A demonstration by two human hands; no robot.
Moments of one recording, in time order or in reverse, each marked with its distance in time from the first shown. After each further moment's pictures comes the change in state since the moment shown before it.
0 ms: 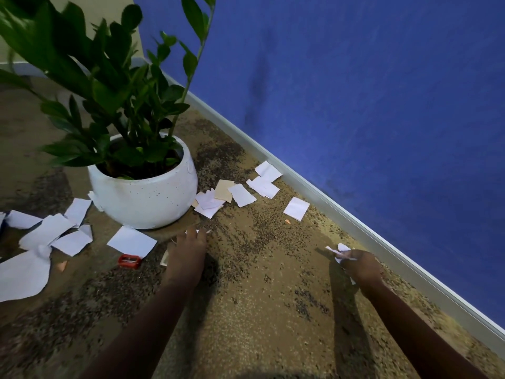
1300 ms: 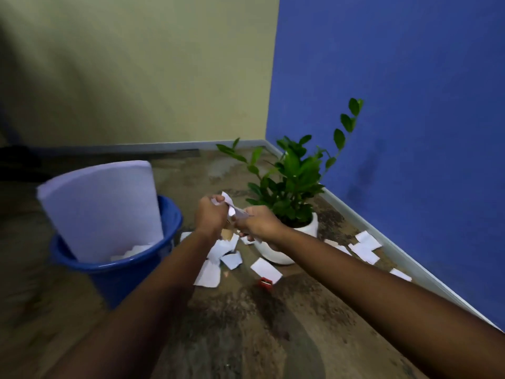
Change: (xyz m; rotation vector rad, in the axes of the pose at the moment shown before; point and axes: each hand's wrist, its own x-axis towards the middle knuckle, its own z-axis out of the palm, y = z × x) left_hand -0.093 -0.200 -0.205 -1.407 0.503 -0.537; right_hand -0.298 -0.353 0.127 0.107 -0.828 -0.602
